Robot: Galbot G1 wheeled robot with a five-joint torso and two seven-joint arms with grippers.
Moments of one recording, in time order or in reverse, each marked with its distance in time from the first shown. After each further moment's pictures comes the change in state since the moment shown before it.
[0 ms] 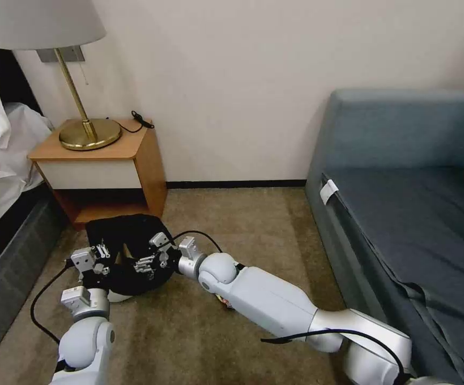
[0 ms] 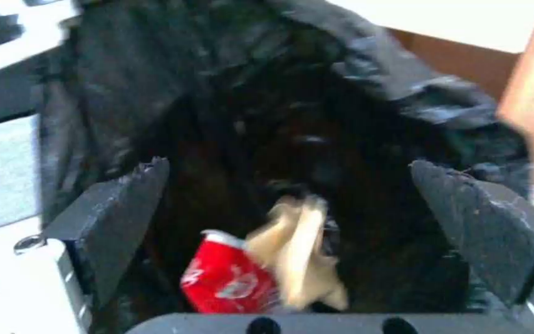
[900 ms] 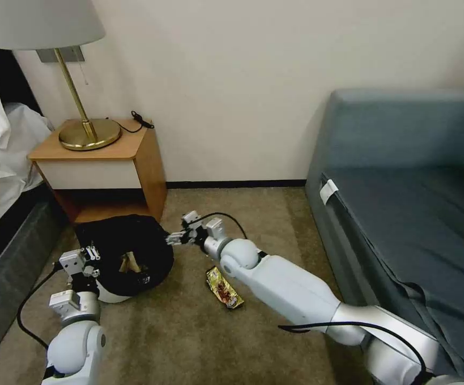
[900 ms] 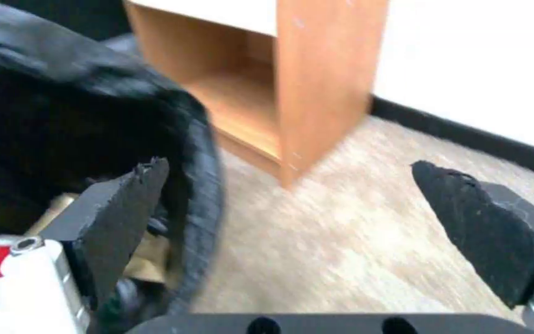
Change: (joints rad) left arm 0.031 0.011 -0.038 -0.003 -0.011 -0.012 0.004; right arm -0.010 -0.125 0.101 0.089 0.044 -0.118 0.251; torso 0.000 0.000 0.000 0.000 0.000
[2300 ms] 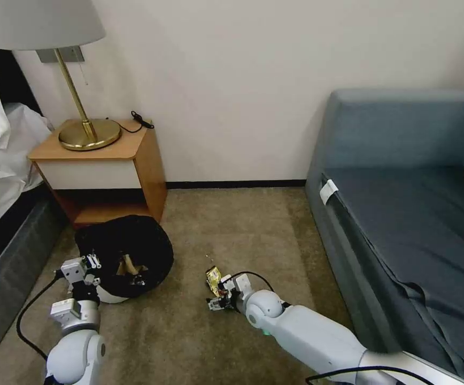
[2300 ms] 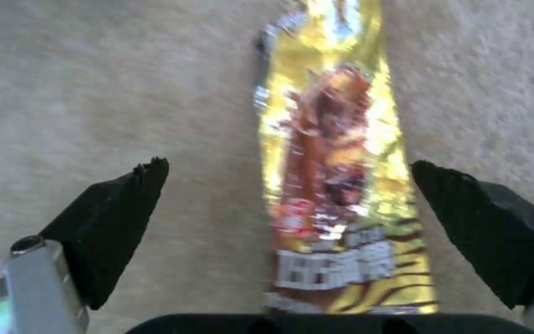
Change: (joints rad) left arm 0.027 -0.013 0.009 0.013 0.027 -0.018 0.009; right arm -0.205 -0.068 -0.054 -0.177 0.038 -0.180 0.009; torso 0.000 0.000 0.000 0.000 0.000
